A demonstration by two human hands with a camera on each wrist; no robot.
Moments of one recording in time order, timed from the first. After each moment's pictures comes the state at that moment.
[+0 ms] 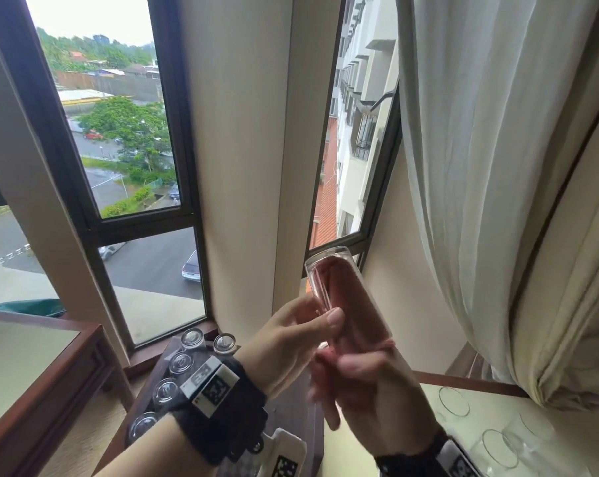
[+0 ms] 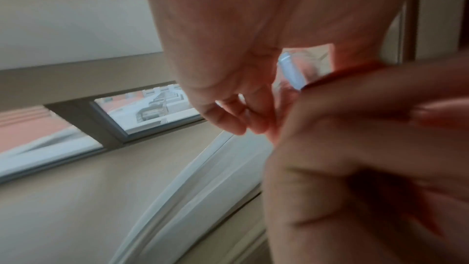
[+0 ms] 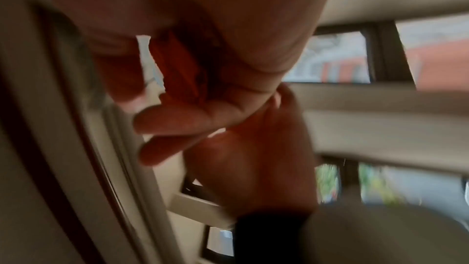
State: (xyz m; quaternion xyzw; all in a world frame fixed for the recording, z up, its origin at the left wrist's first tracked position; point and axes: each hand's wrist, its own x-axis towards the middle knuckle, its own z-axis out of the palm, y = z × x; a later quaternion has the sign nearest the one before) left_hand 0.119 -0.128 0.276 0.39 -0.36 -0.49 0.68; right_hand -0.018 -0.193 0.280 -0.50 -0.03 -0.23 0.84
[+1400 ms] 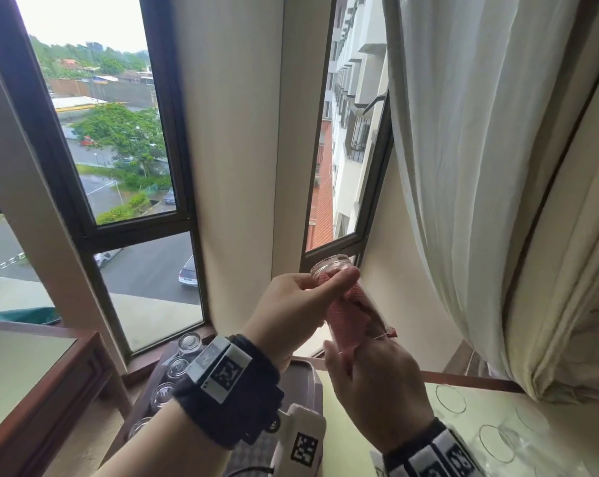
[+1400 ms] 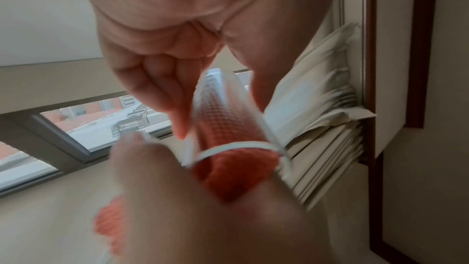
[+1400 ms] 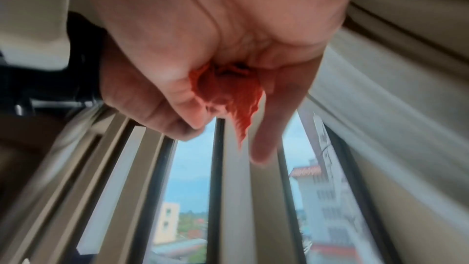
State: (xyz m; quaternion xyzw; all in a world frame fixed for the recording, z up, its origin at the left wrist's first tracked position) left_hand 0.125 -0.159 0.298 0.61 -0.36 -0.36 0.61; right_hand -0.028 -0.205 0.267 -0.92 0.27 -0.27 0.09
